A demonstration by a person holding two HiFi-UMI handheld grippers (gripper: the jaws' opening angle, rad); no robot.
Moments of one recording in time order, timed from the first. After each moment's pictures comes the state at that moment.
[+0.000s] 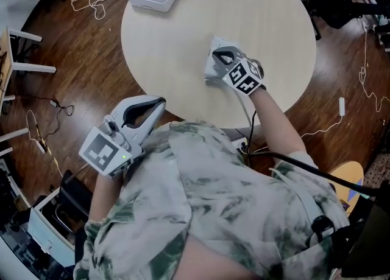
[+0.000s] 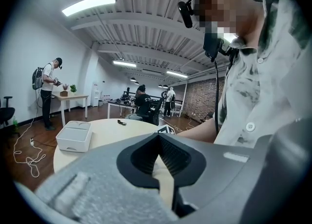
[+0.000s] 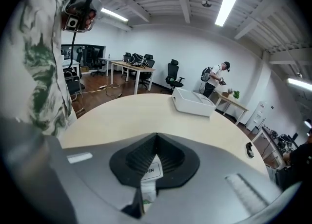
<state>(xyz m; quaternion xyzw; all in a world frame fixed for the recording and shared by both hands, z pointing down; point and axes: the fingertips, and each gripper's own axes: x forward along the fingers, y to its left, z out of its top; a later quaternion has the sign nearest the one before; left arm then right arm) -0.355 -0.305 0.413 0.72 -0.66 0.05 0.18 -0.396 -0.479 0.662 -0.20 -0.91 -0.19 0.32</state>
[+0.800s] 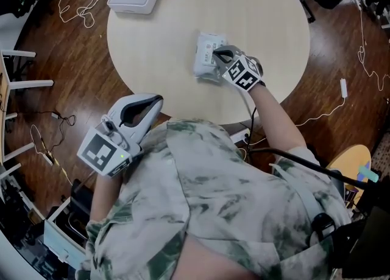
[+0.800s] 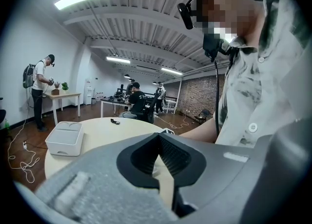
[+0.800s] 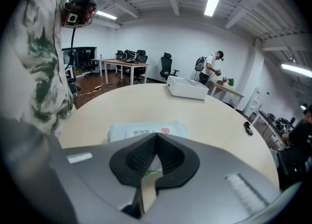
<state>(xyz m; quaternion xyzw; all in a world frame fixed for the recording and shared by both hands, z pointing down) -0.351 -0.336 0.420 0.75 -0.63 0.06 0.19 -0.362 -0.511 0.699 -0.17 -0.91 -0.15 0.35</state>
